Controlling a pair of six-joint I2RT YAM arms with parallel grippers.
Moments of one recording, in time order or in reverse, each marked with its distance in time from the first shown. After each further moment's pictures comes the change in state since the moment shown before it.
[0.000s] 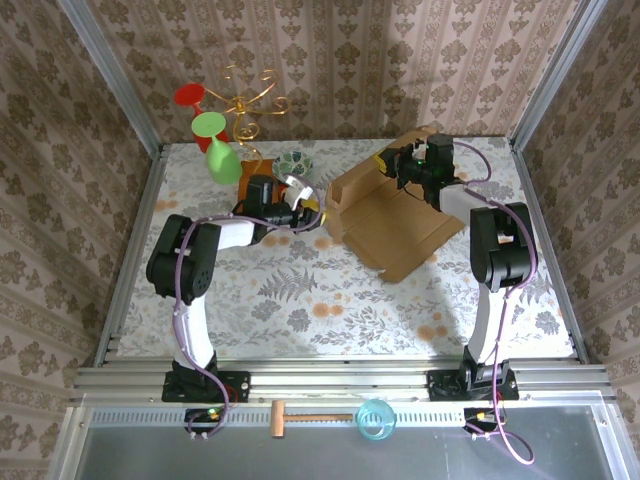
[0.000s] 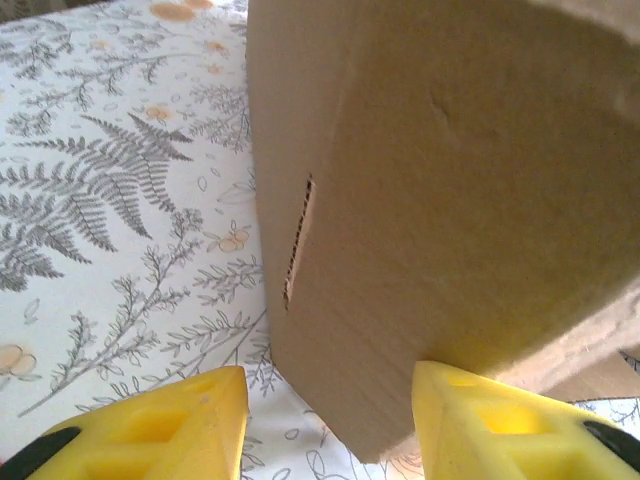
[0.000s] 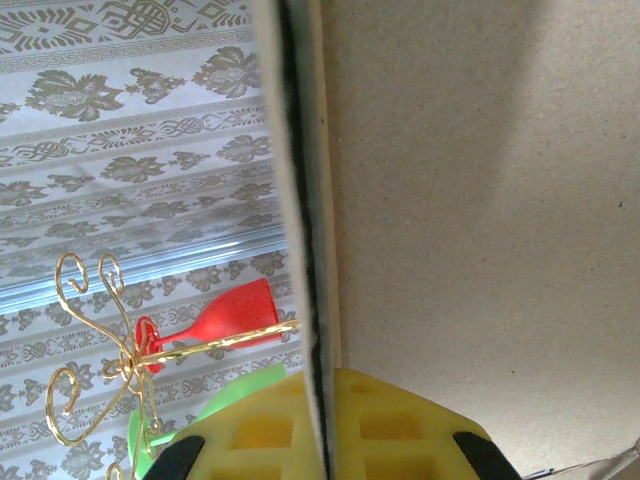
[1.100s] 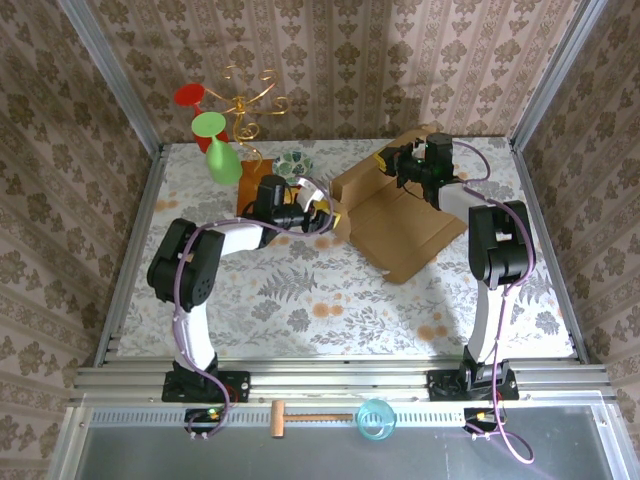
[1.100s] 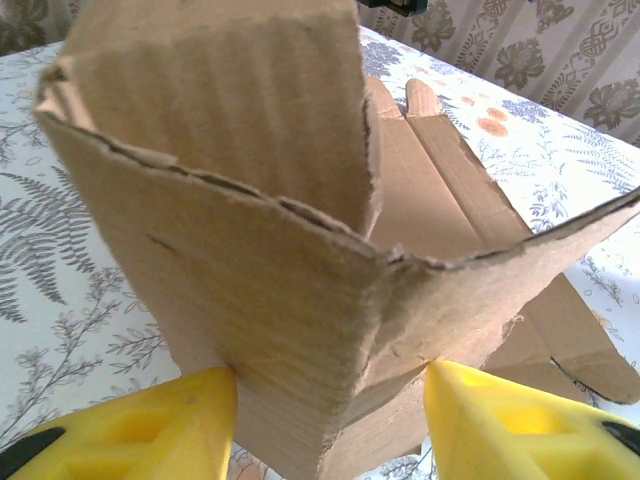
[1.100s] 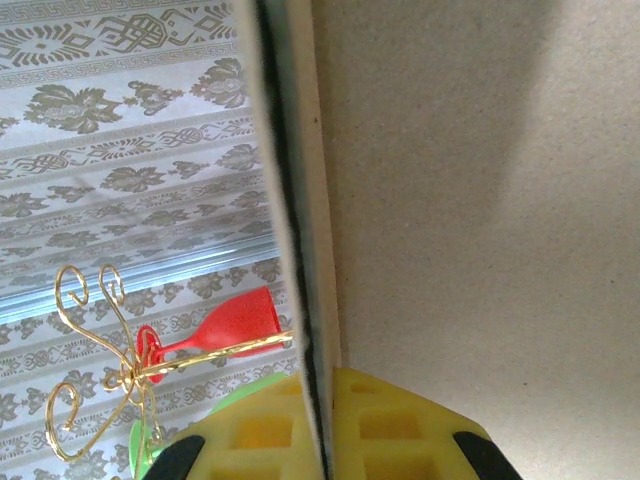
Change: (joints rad) left arm -0.094 -0.040 0.004 0.028 -0.030 -0.040; right arm 0.002 0.025 0.026 0.001 0.002 0.013
